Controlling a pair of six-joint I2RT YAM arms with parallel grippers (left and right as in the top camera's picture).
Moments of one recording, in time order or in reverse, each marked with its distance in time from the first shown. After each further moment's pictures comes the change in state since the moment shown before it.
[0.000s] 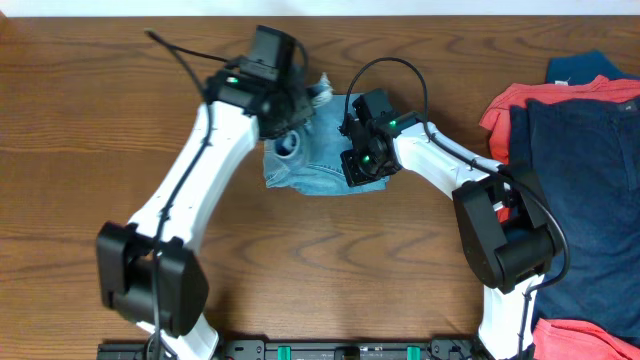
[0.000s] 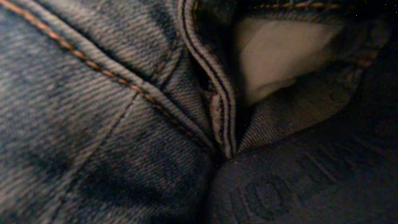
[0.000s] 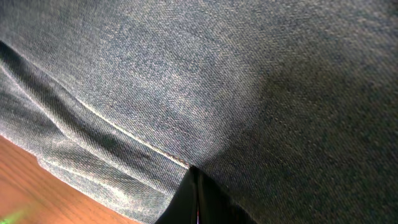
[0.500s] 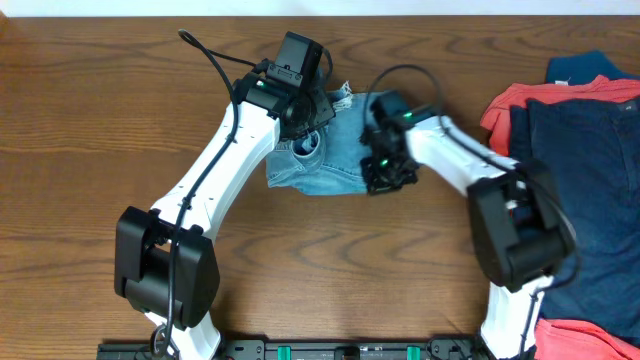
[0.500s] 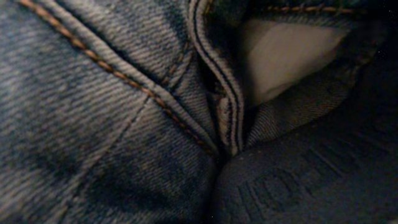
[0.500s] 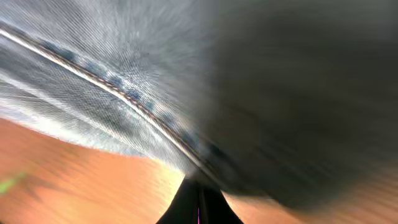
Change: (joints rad) left arm -0.059 0.053 0.000 0.063 0.000 -0.037; right arm -0.082 -0.040 0.010 -0.225 0.006 -0.026
